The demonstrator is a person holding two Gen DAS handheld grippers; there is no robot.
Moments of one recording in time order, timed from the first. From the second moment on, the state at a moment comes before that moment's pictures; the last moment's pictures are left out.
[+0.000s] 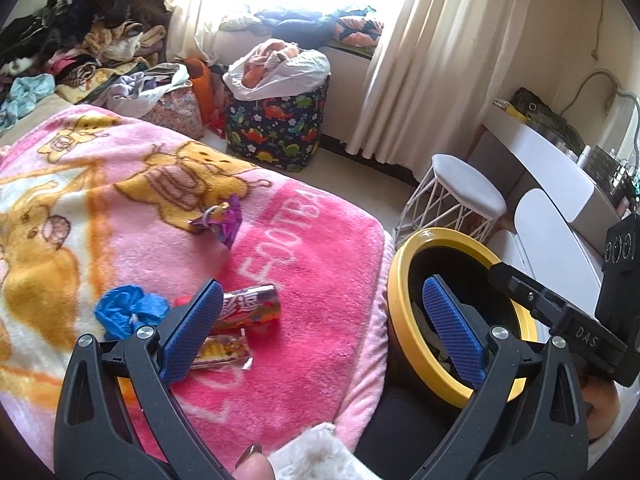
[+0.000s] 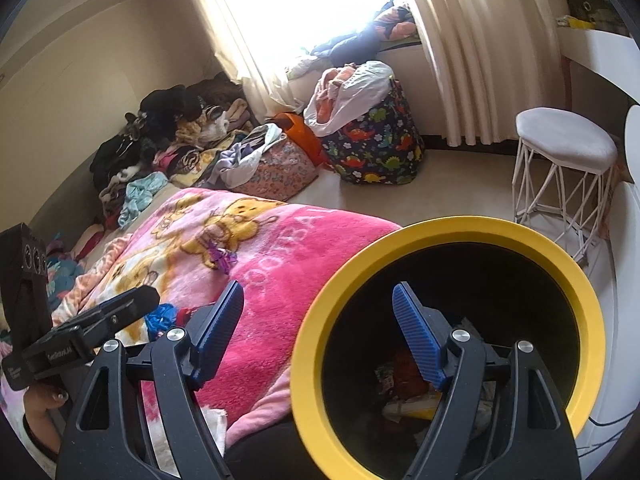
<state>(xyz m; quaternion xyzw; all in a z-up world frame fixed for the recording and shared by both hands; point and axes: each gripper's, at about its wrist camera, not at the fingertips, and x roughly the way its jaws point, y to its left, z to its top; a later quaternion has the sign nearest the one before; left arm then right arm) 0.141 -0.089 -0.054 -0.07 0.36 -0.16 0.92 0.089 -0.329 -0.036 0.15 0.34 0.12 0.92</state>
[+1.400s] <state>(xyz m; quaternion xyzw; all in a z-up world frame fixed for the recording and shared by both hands) 0.128 0.018 -0.120 -0.17 0.45 -0.13 0.86 0.126 -0.208 -0.045 0.01 0.38 0.22 0.90</state>
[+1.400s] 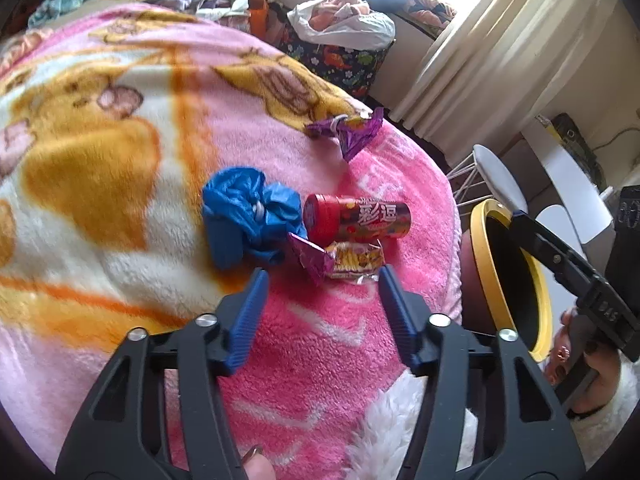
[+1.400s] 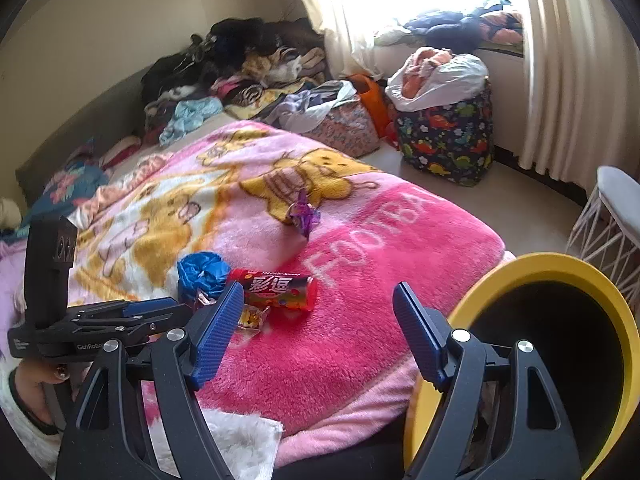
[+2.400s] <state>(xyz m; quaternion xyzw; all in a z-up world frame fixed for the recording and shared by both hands) 0.135 0.034 -0.129 -0.19 0.47 -0.15 0.85 0.187 -0.124 -0.109 -0.13 0.46 0.28 0.83</state>
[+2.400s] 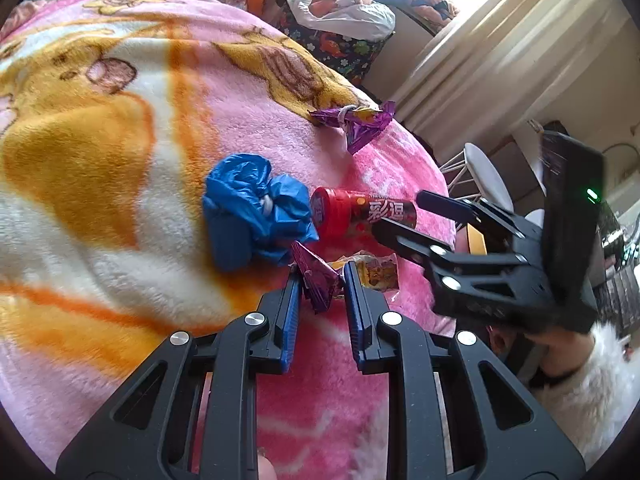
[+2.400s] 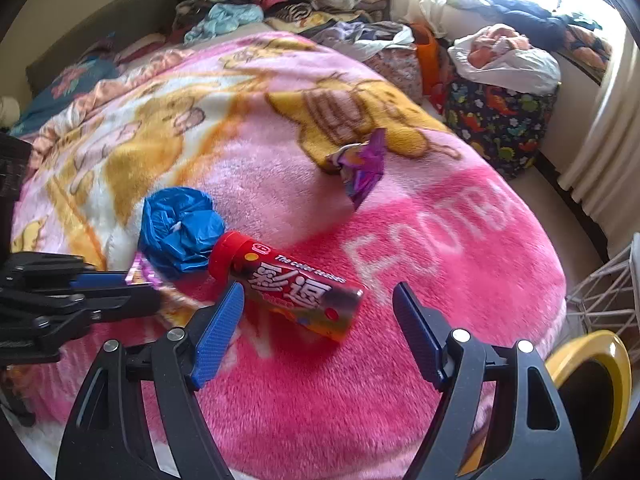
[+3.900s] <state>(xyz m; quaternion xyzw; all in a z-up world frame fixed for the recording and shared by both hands) 0.117 0.020 -0.062 -0.17 0.41 -0.17 0.88 0.134 -0.213 -0.071 0.07 0.42 0.27 0.86</state>
